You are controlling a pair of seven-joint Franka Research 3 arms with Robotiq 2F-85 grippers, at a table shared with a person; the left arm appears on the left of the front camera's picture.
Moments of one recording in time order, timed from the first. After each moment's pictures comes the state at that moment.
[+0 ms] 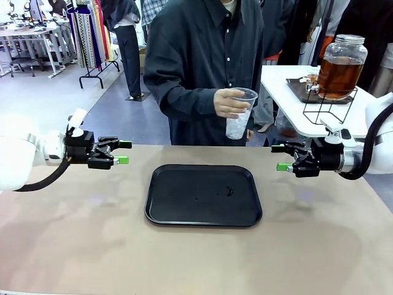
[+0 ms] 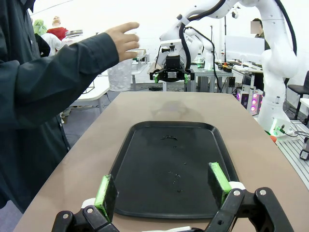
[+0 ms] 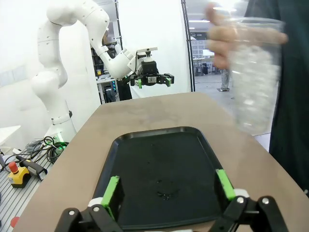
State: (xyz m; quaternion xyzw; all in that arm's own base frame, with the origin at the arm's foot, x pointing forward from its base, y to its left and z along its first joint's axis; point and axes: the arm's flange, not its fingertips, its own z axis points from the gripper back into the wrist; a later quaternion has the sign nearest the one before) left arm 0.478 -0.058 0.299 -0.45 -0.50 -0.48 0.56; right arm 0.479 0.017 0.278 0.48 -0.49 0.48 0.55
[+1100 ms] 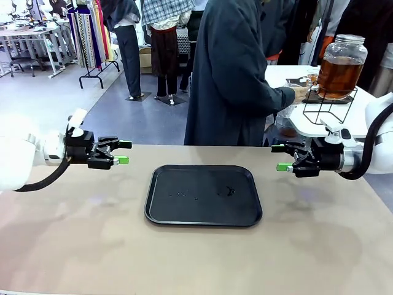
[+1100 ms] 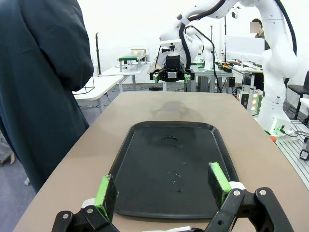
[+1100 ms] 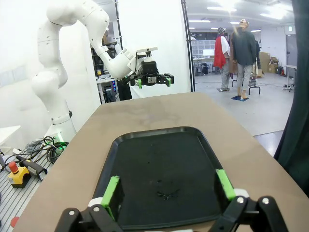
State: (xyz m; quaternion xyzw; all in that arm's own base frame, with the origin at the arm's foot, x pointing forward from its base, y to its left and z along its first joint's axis) left arm 0.477 -0.058 0.299 -0.45 -0.50 -0.48 0.56; right arm 0.479 0.017 0.278 0.48 -0.49 0.48 0.55
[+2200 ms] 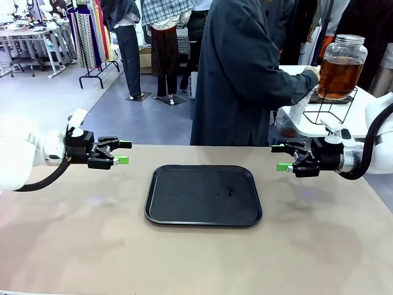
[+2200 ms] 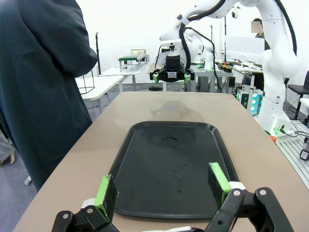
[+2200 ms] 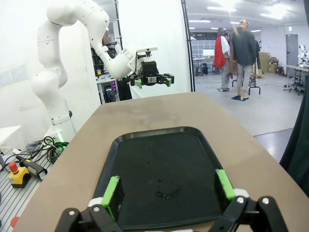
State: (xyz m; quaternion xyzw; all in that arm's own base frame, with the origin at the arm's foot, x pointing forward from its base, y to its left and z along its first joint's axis) left arm 0.477 -0.058 0.299 -0.45 -0.50 -0.48 0.56; right arm 0.479 0.017 0.278 0.48 -0.49 0.48 0.55
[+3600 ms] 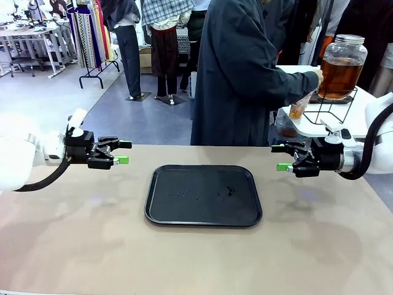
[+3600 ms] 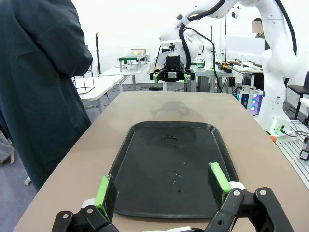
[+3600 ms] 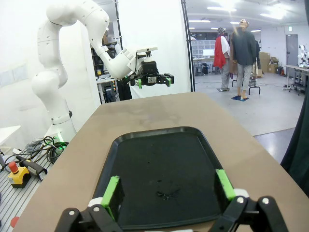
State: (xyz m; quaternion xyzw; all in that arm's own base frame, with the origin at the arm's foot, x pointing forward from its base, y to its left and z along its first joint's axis) left arm 0.478 -0.058 0.299 -0.45 -0.50 -0.48 0.56; right arm 0.479 0.017 0.278 0.48 -0.49 0.48 0.55
